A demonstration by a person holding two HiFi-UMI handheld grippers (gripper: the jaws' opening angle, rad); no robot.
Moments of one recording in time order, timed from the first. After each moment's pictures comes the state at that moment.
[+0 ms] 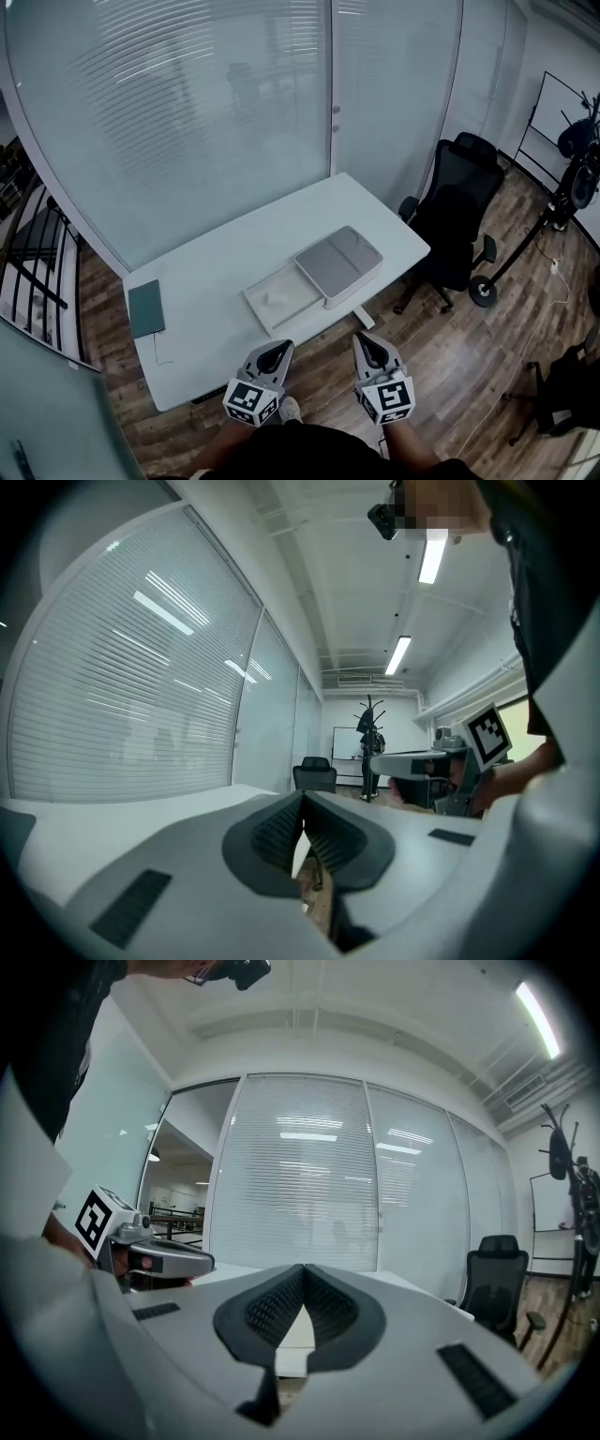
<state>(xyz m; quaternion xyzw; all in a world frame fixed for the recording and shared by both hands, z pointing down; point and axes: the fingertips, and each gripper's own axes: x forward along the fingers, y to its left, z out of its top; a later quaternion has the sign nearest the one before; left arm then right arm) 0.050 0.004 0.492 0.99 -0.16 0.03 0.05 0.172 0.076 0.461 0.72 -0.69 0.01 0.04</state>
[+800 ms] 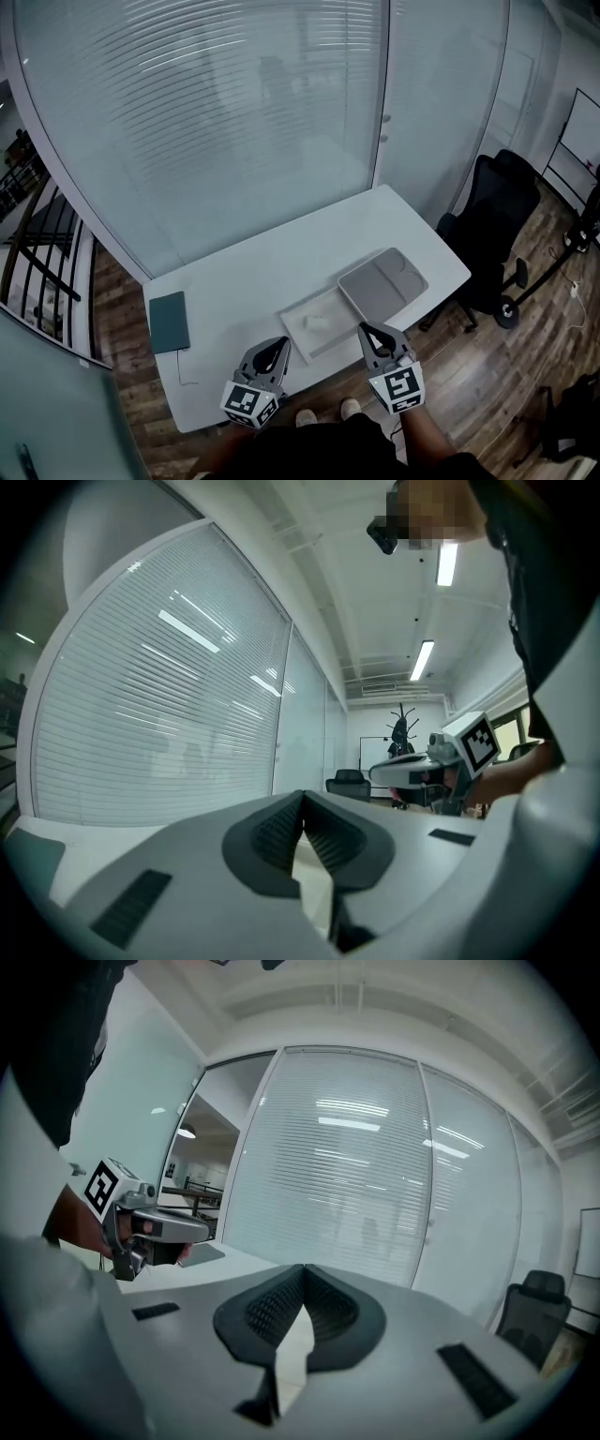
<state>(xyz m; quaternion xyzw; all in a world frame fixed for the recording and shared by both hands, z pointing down) -0.004 -0.132 0.475 0.97 -0.24 0.00 0.05 0.146 -0.080 0.462 0.66 -0.75 -0.03 0.11</state>
